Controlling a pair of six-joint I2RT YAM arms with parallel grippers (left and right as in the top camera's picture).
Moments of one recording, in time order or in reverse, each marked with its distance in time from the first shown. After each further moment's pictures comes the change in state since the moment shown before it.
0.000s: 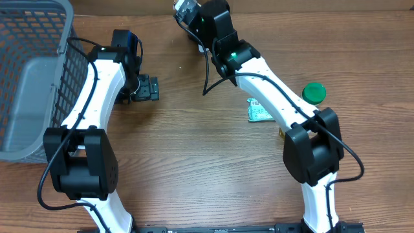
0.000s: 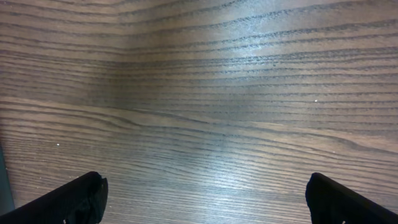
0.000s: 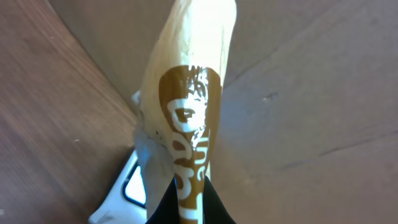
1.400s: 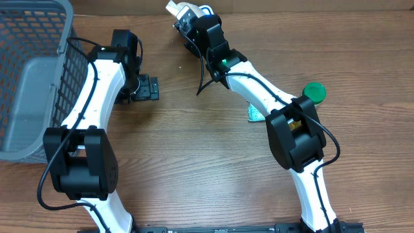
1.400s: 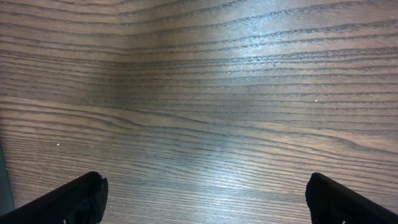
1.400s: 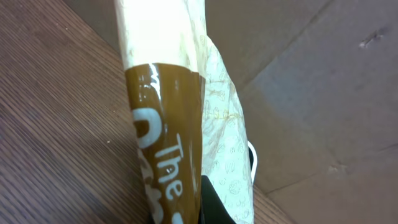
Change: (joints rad) left arm 0.000 0.000 0.000 0.000 0.000 0.000; right arm -0.009 0.171 0.001 0.110 -0.046 0.202
